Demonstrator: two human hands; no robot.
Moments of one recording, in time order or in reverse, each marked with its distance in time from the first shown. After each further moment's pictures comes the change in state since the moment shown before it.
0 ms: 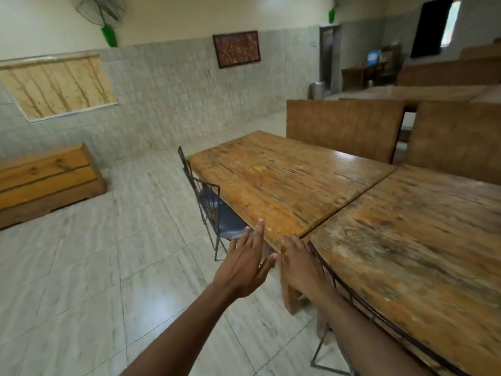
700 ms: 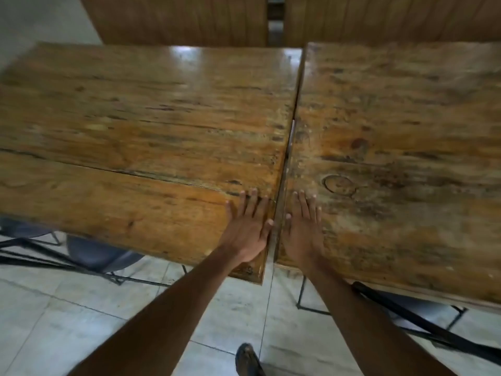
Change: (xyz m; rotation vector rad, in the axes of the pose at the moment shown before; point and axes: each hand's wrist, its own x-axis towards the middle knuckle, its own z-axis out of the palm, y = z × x) left_hand 0.410 -0.149 0.282 0.015 -0.489 0.568; right_hand 0.295 0.186 0.159 -0.036 0.388 0.795
